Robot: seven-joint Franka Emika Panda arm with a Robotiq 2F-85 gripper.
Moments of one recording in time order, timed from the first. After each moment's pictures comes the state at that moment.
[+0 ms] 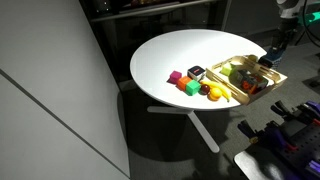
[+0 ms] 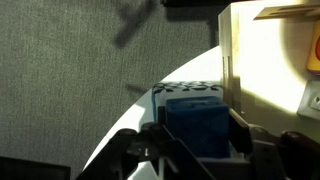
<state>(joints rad) -0.33 0.44 -0.20 -1.99 -0.03 2.24 -0.44</state>
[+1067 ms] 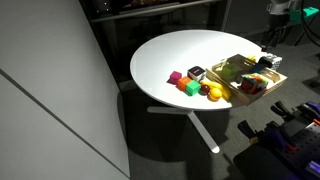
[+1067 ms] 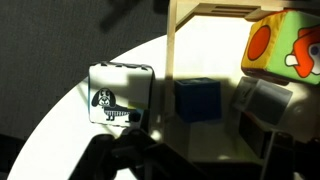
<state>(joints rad) -0.26 0.31 -0.13 -2.10 -0.03 2.23 -0.44</state>
